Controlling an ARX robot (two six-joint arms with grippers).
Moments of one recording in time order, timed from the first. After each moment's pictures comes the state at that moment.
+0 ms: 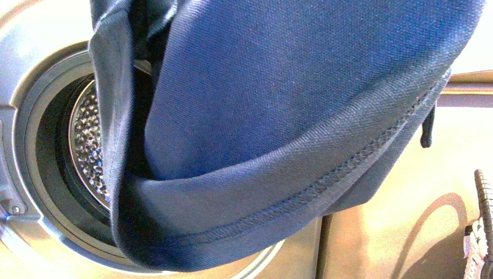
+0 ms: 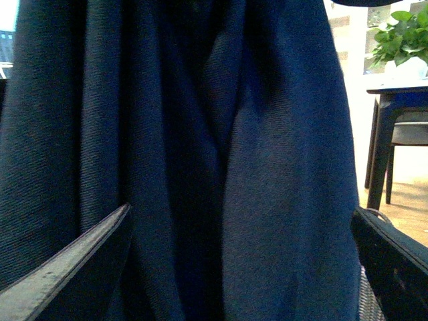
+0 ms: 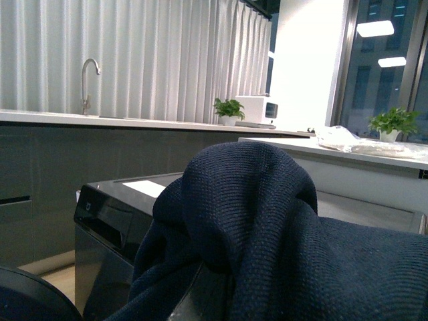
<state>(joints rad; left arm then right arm) -0.25 1.11 0.88 0.73 0.81 -0.14 0.49 1.37 1.79 0.00 -0.19 -0.05</state>
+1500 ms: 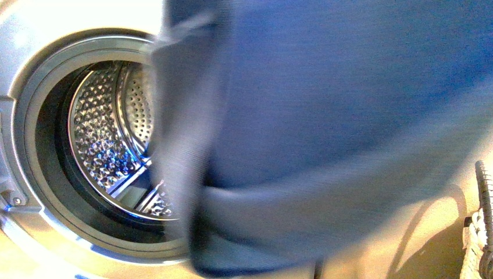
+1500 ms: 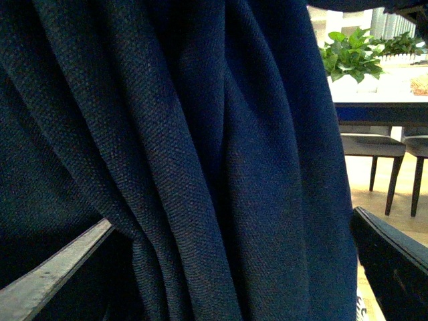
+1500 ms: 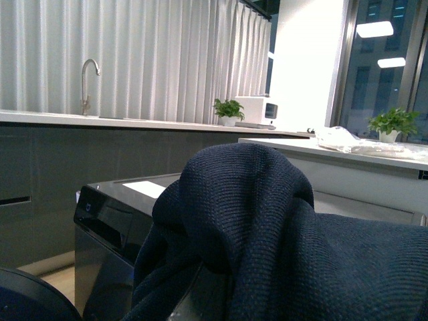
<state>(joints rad) -0.45 1.25 1.00 0.74 0.81 -0.18 0.49 1.37 1.79 0.00 -0.19 -0.05</state>
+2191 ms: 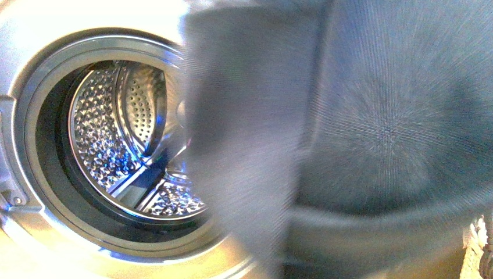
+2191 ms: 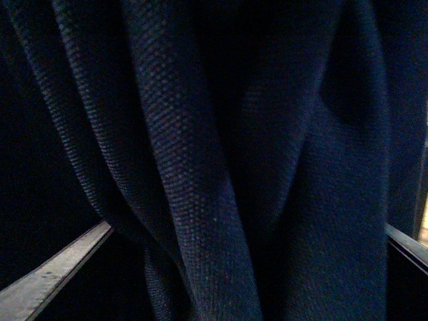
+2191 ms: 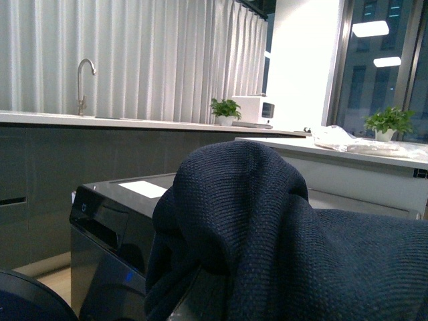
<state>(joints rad) -0.62 1.38 1.13 0.66 0.35 -0.06 0.49 1.37 1.79 0.00 -0.19 -0.05</state>
